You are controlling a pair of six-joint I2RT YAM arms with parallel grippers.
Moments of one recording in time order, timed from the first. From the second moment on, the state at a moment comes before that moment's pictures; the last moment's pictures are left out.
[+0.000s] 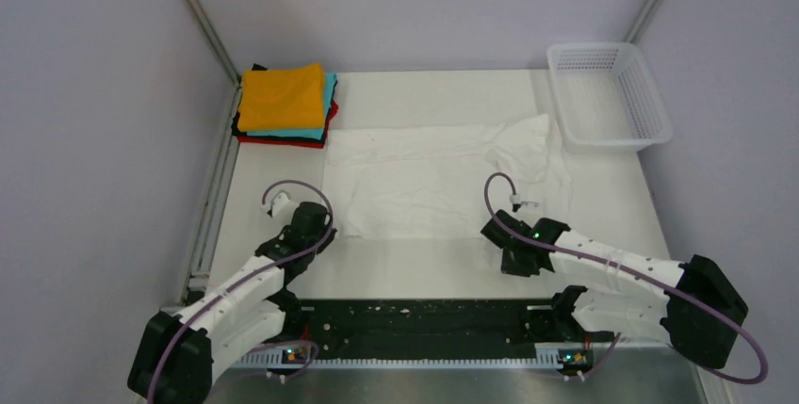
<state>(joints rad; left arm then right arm) -0.44 0.85 0.27 -0.24 -0.38 -1.14 0.87 1.07 0.52 -0.86 0.34 1.01</state>
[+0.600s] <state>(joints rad) -0.31 1.25 0.62 -0.20 -0.37 -1.05 0.44 1.26 0.85 -0.56 0.43 0.69</state>
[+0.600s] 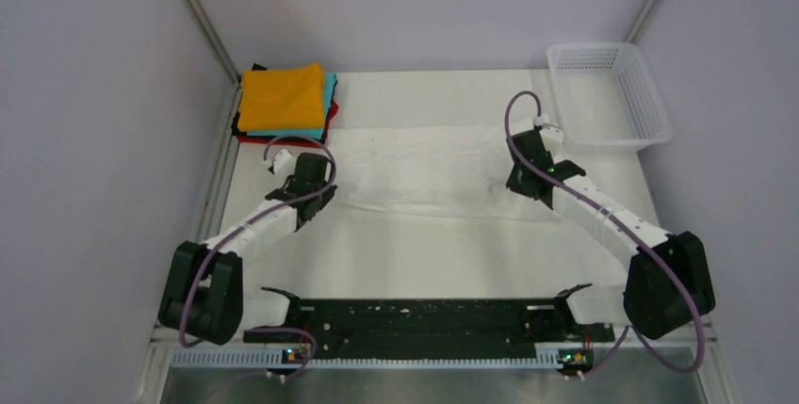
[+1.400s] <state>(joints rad) -0.20 1.59 0.89 -0.14 -0.32 -0.93 0.22 1.85 1.28 -0.28 0.35 0.34</state>
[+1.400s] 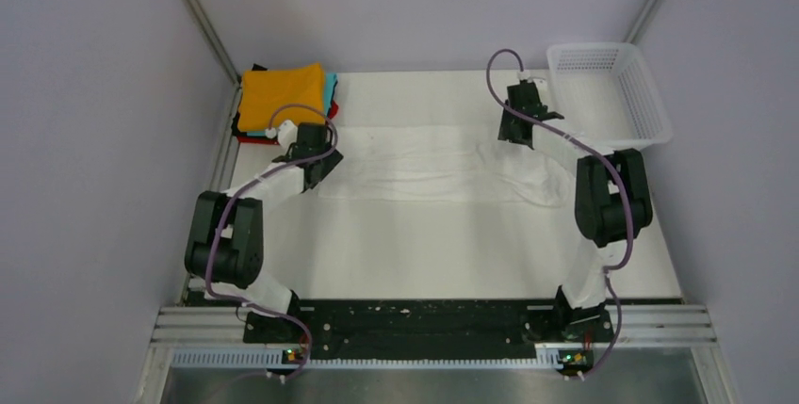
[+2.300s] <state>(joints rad) -0.22 2.03 1.36 -0.14 0.33 -0.71 0.22 1.62 0.80 0.01 0.03 0.55</state>
